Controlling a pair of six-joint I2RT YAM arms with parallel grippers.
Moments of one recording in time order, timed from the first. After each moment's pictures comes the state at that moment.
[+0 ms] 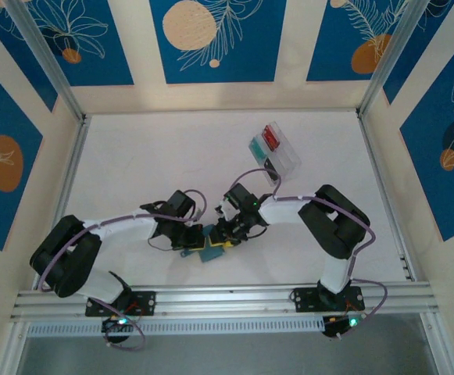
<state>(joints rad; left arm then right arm) -0.69 1.45 0.67 -0.44 0.45 -0.70 0.80 1.81 0.89 -0.22 -0.72 0.72</state>
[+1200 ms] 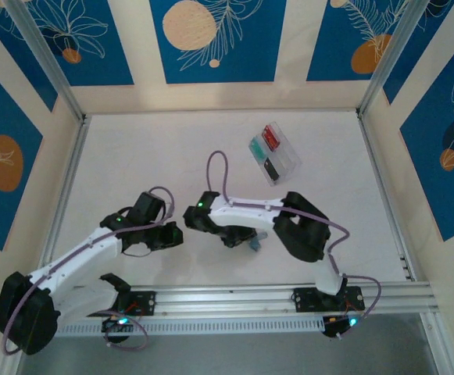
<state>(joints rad) -0.54 1.00 0.59 -0.67 0.35 -0.69 1.12 2.06 1.54 -1.47 0.38 0.91</state>
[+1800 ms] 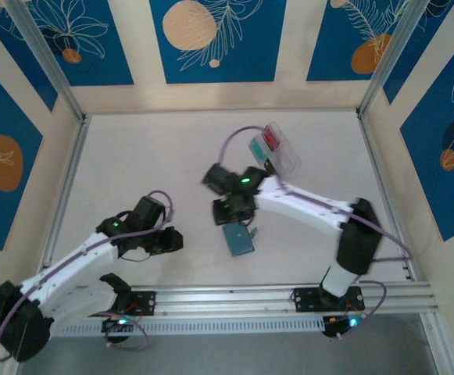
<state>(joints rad) -0.64 0.99 0.60 -0.73 0.33 -0.72 0.91 1.59 1.37 -1.06 0.02 0.67</state>
